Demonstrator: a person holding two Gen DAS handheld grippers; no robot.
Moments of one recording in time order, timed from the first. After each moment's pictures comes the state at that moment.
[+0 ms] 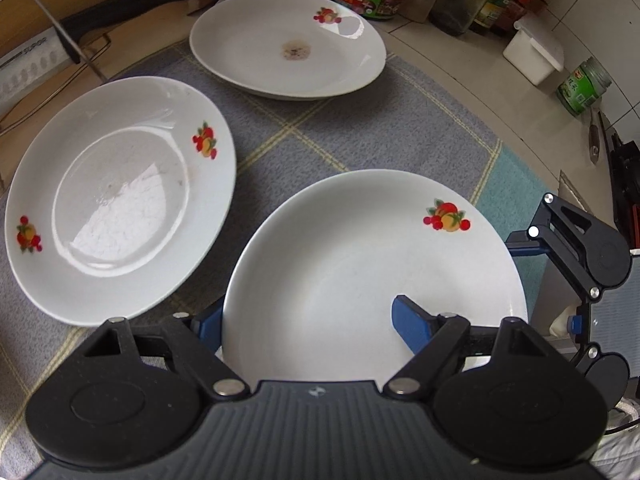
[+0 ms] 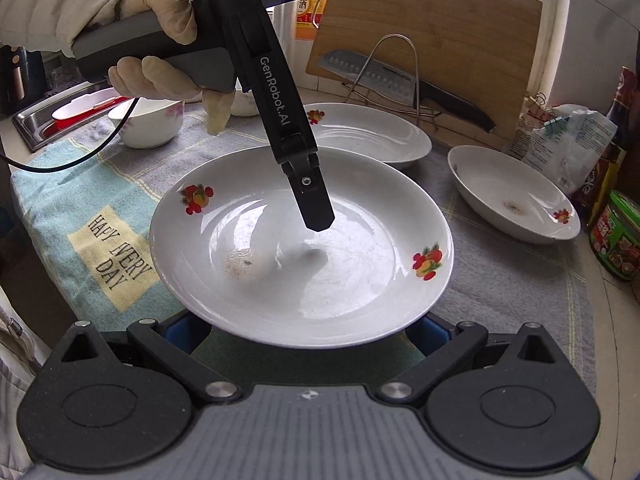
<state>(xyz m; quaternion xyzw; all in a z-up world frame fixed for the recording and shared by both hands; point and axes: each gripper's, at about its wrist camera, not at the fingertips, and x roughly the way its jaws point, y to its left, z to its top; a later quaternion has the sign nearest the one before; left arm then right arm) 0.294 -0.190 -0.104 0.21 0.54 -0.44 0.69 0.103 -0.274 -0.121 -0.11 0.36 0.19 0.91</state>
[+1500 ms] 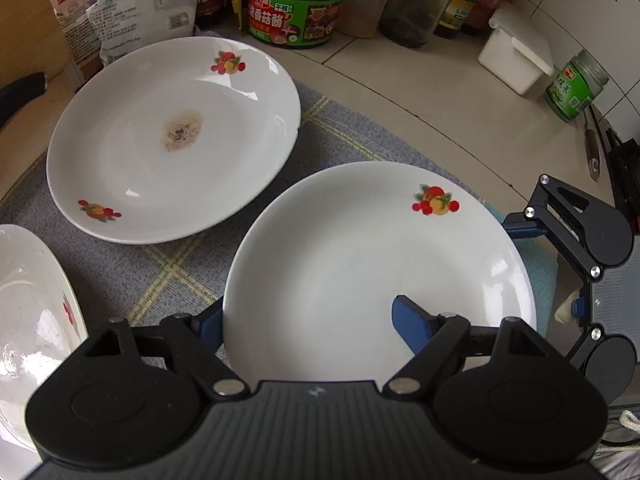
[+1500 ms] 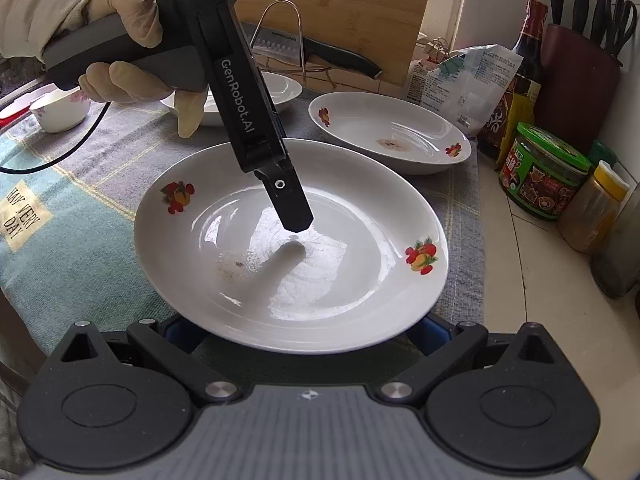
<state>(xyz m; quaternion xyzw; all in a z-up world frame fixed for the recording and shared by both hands) 0.294 -0.304 -0.120 0.23 0.51 -0.48 0.68 0.110 -0.379 -0.132 -0.10 0.38 0.12 0.91</state>
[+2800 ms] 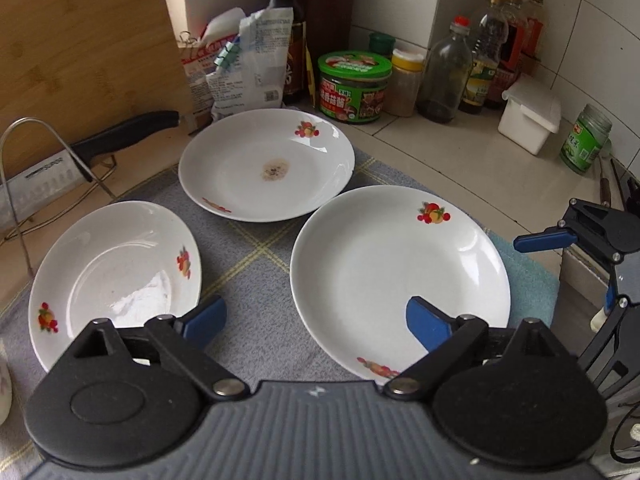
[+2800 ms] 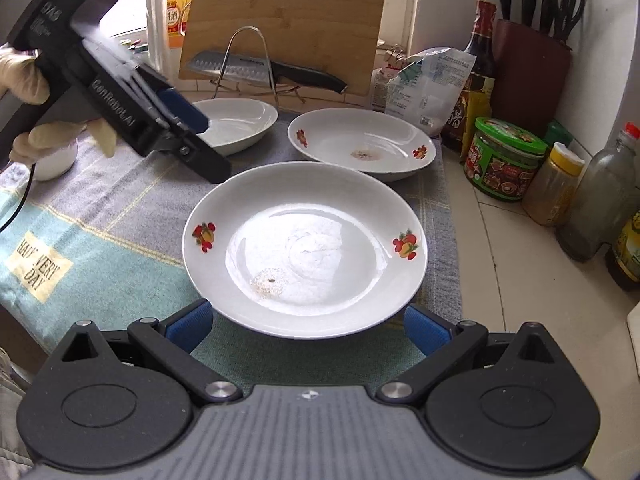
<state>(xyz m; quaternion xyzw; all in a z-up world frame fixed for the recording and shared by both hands) 0.244 -0.213 -0.067 0.18 0.40 -0.41 0.80 0.083 -0.366 -0.094 -0.05 0.38 0.06 0.92</state>
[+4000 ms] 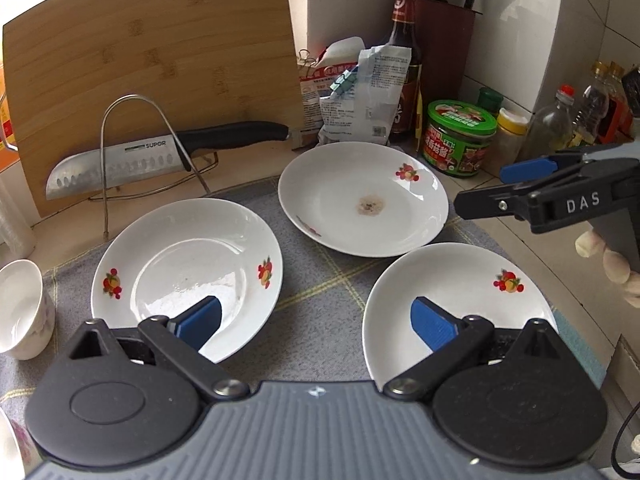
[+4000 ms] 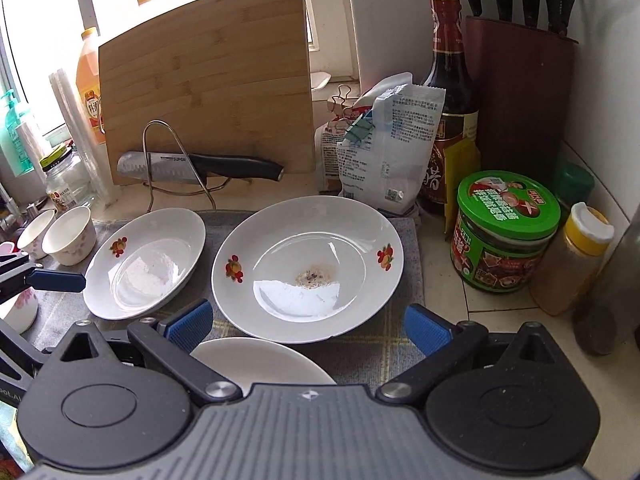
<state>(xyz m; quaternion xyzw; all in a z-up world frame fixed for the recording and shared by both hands) 0.257 -0.213 -0.067 0.12 0.39 -0.28 0.87 0.238 -0.429 -0.054 0.06 0.38 0.06 0.92</state>
